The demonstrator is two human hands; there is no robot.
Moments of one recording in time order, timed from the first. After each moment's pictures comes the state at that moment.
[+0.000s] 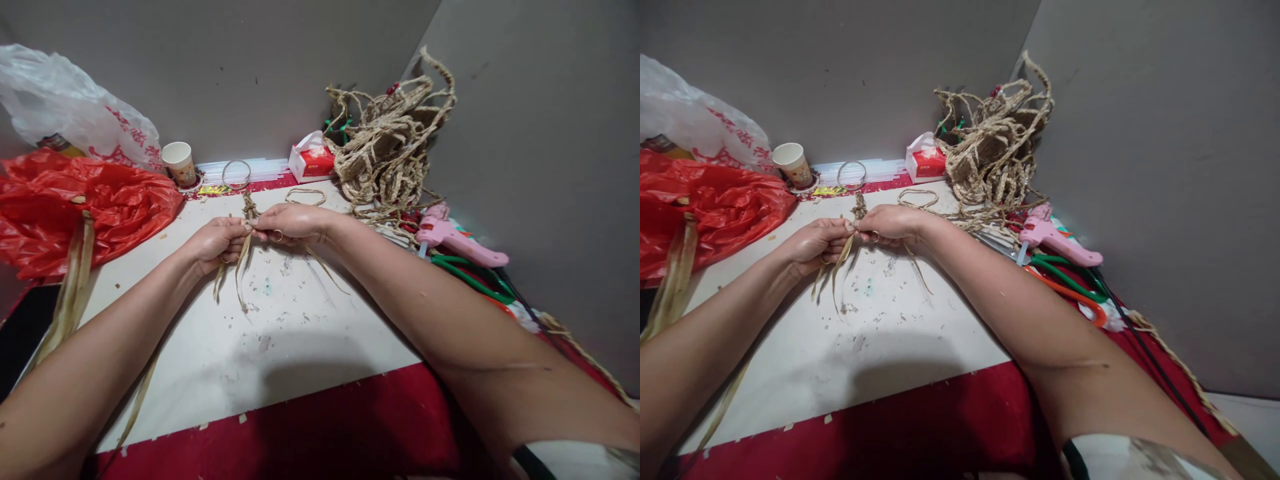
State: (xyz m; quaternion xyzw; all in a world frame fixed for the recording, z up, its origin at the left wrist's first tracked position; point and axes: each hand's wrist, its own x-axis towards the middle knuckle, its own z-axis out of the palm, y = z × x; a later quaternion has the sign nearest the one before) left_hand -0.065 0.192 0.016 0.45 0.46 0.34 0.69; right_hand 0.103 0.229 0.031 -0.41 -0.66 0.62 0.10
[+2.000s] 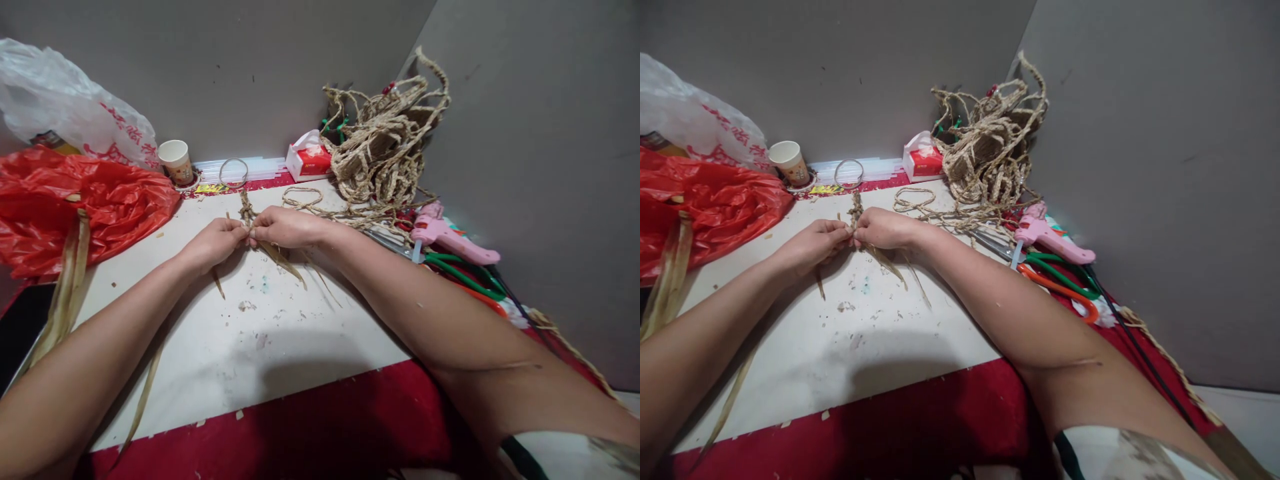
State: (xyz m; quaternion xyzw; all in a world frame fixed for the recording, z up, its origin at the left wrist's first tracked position) left_hand -0.054 0.183 0.022 0.56 0.59 0.27 0.51; right_hand 0.104 0.219 0.033 -0.42 -0.81 0.39 0.08
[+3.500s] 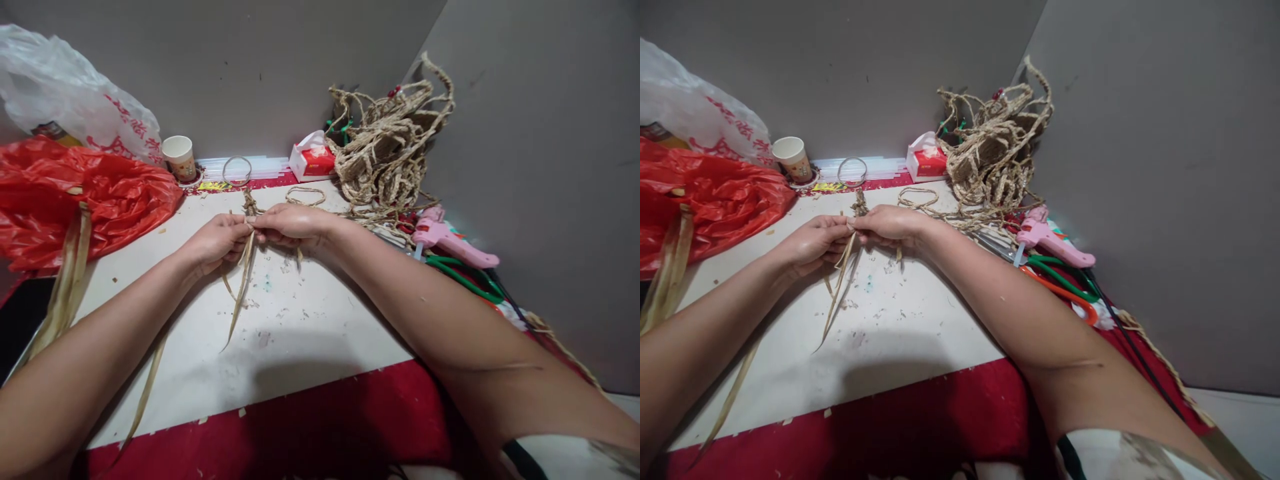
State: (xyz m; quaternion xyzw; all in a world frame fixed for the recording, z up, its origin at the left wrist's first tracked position) left_hand -0.059 0.180 0.022 0.49 0.47 0.31 0.66; right_hand 0.102 0.220 0.029 -0.42 -0.65 0.63 0.11
